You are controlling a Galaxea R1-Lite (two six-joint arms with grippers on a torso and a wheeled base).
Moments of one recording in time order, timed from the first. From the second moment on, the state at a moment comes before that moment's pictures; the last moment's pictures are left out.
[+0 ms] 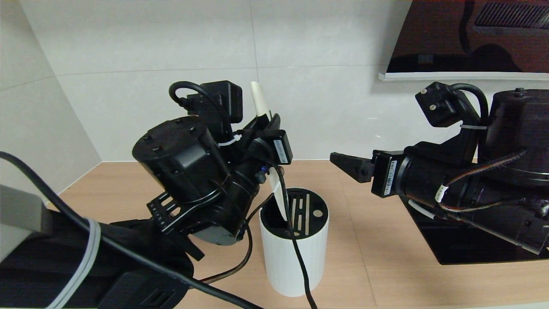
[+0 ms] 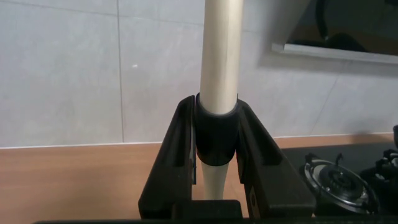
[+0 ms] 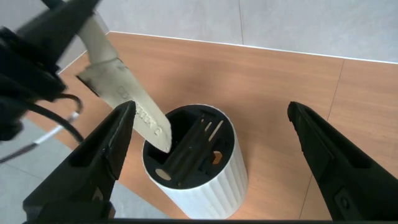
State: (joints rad) left arm -0.80 1.85 -0.87 -1.25 0.55 -0.05; right arm 0.78 1.52 -0.88 -0.53 -0.22 0.25
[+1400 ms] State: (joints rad) left arm -0.80 2.03 -0.82 -1.36 0.54 -0.03; right arm 0.74 1.53 -0.89 -0.53 -0.22 0.25
